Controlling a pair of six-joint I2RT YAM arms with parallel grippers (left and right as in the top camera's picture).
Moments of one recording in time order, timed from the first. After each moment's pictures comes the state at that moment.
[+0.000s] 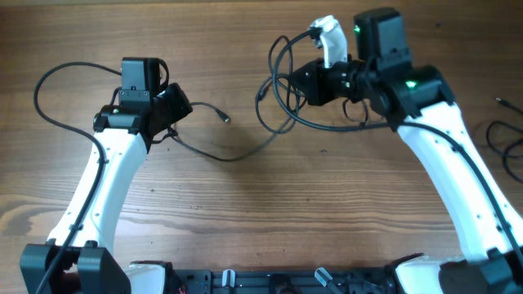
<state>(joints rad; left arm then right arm) -0.07 1.47 1.11 -0.61 0.05 -0.55 0.34 1.54 1.51 -0.75 -0.56 0.16</state>
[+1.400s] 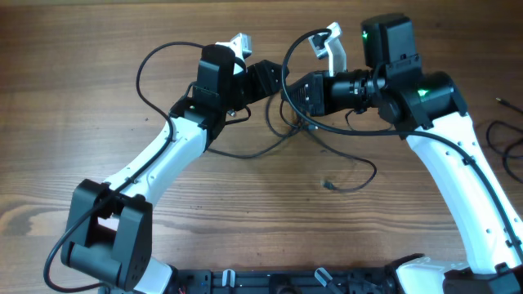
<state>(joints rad) -0.39 1.69 1.11 0.09 0.45 -0.84 0.34 1.50 1.51 -0.83 -0.79 0.29</state>
